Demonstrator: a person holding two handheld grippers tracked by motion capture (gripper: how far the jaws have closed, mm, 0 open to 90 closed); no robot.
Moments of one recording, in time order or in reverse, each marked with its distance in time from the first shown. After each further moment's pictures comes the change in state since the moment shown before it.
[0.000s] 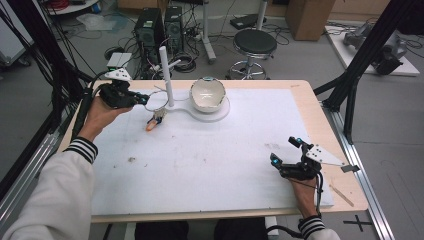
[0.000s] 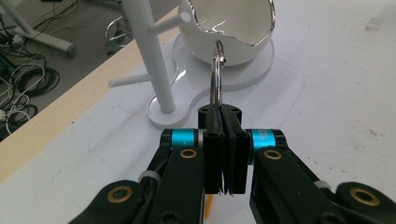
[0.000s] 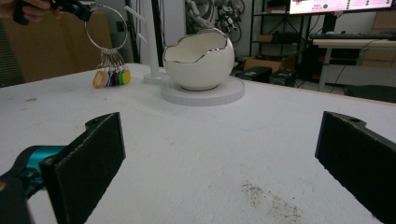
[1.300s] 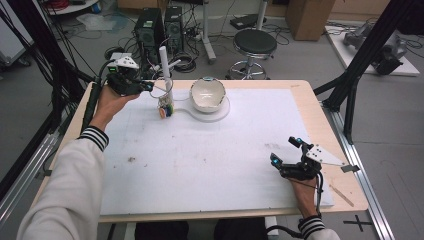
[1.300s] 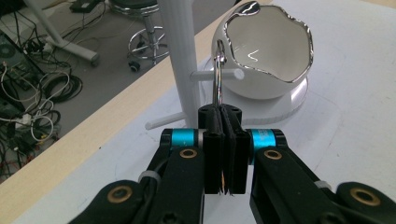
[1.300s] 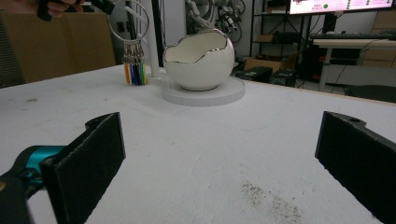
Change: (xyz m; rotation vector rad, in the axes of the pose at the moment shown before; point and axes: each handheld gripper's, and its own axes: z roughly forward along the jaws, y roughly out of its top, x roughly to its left) left arm 0.022 0.019 0.025 -0.017 0.082 -0.049; right arm 0.000 0.000 0.000 0.000 -0.001 0.003
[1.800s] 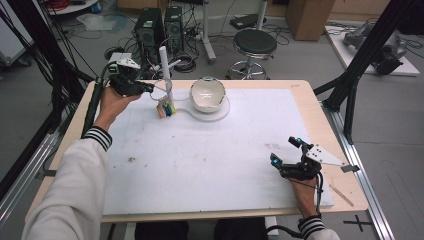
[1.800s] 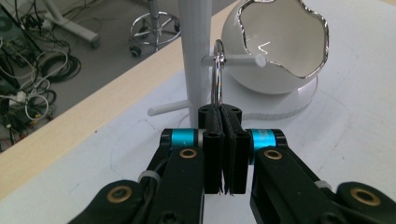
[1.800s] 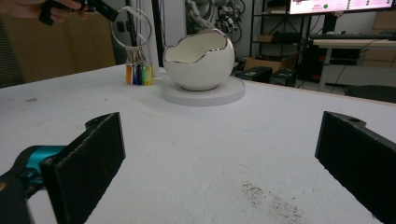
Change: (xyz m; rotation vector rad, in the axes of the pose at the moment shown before) left arm 0.004 -0.005 0.010 0.049 0.006 -0.080; right arm 0.000 0.000 0.000 0.000 0.000 -0.001
